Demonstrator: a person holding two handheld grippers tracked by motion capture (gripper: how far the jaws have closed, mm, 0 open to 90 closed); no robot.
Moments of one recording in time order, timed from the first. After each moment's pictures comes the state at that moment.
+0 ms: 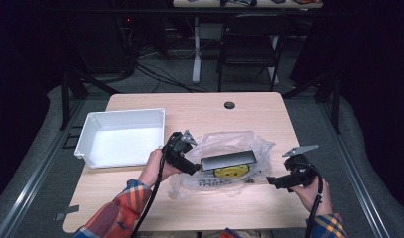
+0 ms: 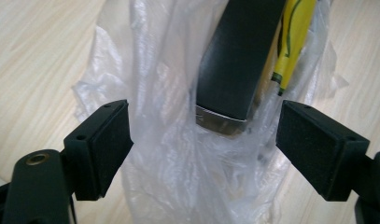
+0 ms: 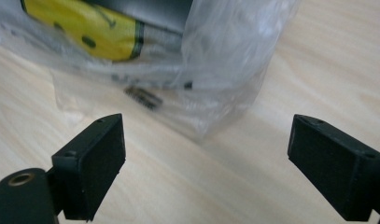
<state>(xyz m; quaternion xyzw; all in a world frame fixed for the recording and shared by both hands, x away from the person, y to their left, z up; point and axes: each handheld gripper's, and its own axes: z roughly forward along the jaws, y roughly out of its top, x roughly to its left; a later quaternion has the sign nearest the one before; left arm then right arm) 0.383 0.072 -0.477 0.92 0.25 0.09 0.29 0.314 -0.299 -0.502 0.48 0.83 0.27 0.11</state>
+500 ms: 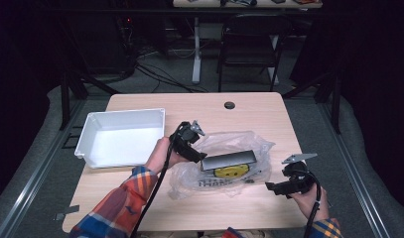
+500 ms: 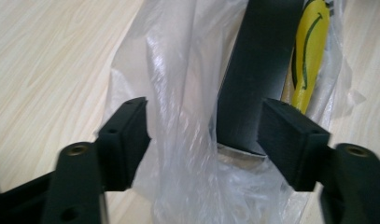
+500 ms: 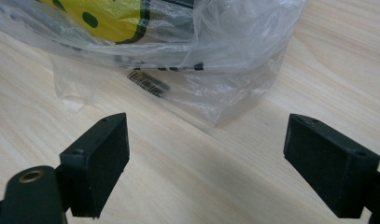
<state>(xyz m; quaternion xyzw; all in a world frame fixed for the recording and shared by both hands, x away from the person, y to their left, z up) 0.409 0.047 -0.466 0.94 0.21 0.09 0.27 0.308 -0.300 -0.520 0.47 0.83 0.29 0.10</state>
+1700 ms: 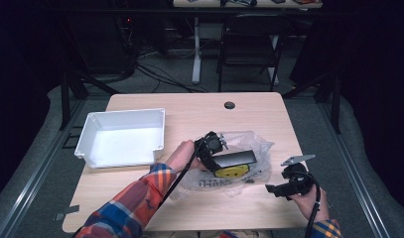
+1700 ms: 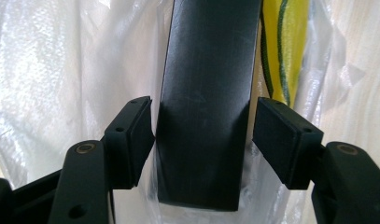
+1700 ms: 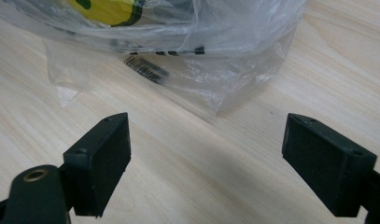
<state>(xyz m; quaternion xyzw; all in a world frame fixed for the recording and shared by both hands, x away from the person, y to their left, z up) 0.411 -0.018 -0.500 0.98 0.12 0.05 0.17 0.307 -0.303 -0.528 0.47 0.83 0.27 0.09</state>
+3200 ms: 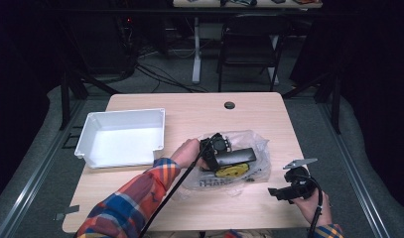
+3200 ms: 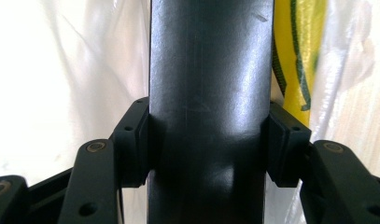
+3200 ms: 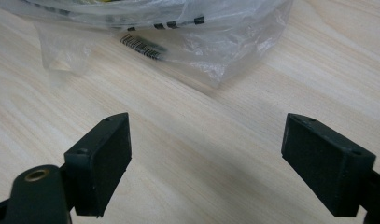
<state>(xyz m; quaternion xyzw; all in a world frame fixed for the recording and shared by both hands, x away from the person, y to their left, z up) 0.419 -0.031 -0.506 0.99 0.10 0.04 0.12 0.299 -0.307 -0.533 0.48 0.83 0.26 0.10</state>
